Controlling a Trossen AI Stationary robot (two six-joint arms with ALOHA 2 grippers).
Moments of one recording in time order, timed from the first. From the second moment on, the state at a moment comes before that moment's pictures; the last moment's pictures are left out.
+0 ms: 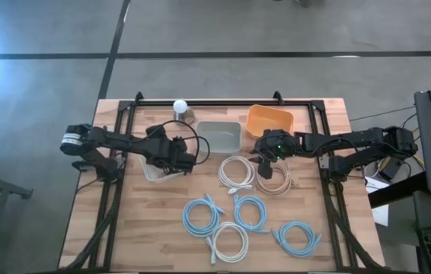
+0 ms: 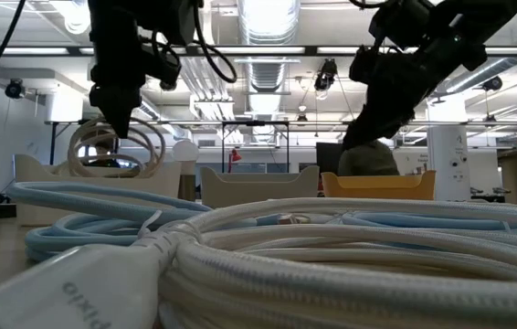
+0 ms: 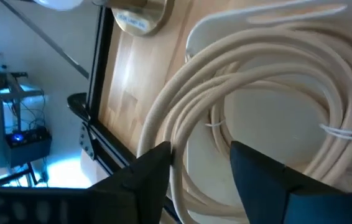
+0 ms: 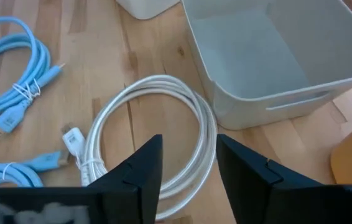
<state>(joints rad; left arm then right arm) -0.06 1.55 1.21 -1.39 -0.62 -0.53 -0.15 1.25 0.63 -0.10 -0.01 0.15</state>
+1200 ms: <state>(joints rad) -0.09 1.55 1.24 -1.38 -0.39 -0.43 0.09 1.25 0.63 -0.07 0.01 0.24</state>
